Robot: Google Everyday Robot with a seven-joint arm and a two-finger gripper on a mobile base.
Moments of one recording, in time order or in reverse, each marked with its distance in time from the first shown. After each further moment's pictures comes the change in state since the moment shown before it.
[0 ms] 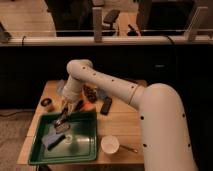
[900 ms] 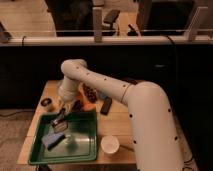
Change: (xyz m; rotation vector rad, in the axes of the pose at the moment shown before) arm 0.008 -0.012 0.014 -0.055 0.003 -0.019
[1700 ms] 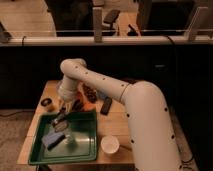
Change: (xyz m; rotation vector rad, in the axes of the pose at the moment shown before) arm 0.004 -0.003 0.001 -0.014 -0.001 -0.009
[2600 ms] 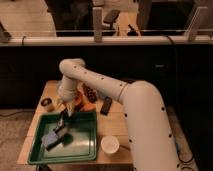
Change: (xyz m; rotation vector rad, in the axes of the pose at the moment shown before) arm 0.001 0.002 0.001 -0.028 -0.003 -0.006
